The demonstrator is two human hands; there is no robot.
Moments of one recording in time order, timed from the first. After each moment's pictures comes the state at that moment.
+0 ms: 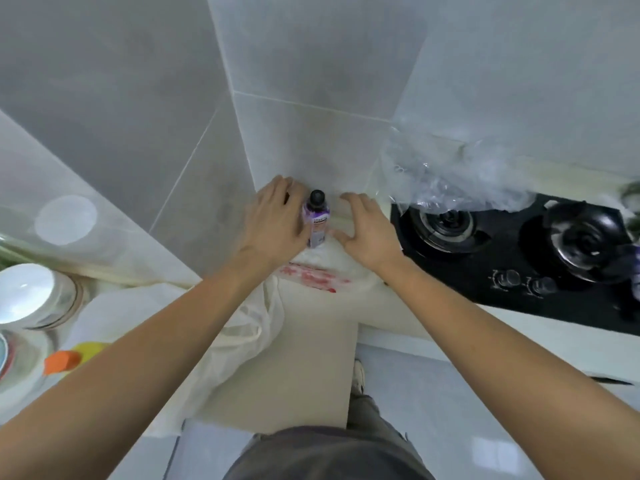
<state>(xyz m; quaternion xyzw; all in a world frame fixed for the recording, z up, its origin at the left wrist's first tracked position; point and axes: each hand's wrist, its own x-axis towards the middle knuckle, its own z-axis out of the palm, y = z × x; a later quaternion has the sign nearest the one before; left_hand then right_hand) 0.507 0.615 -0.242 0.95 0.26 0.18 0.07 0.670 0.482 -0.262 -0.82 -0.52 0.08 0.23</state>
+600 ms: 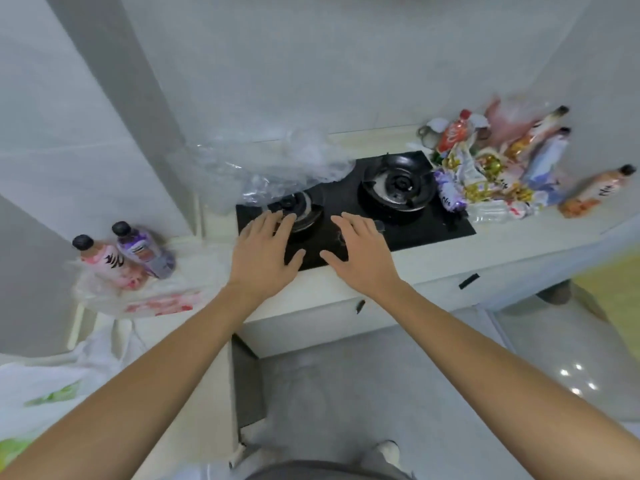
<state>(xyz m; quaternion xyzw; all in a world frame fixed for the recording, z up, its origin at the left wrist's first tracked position) 0.663 0.332 -0.221 0.99 0.10 0.11 0.07 0.771 0.140 -0.237 -0.91 -0.36 -0.04 0.19</state>
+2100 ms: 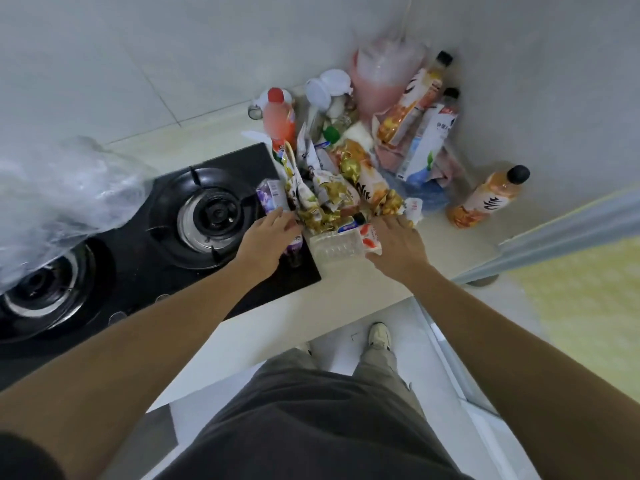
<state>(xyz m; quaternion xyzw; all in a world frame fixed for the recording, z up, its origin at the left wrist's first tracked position) 1.171 0.027 -0.358 0.99 -0.09 -0.11 0.00 1.251 -0.252 -0.367 -0.97 -0.21 0.14 0.05</state>
